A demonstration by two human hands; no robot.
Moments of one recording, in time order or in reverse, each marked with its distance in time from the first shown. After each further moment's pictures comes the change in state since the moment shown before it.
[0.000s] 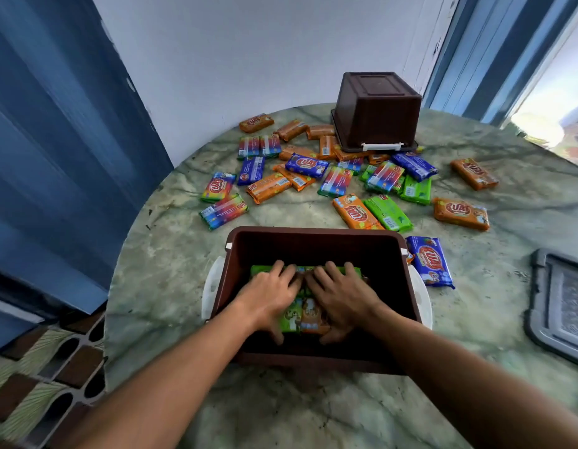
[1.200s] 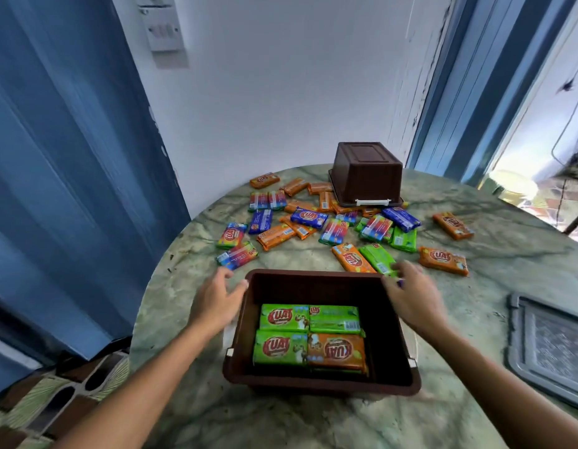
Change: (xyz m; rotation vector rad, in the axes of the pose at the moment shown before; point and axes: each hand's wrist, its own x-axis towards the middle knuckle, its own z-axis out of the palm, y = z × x) left_hand -0.070 -0.070 -0.021 -0.993 0.486 -0.770; right_hand -0.080 0.071 -0.070 0.969 0.408 0.877
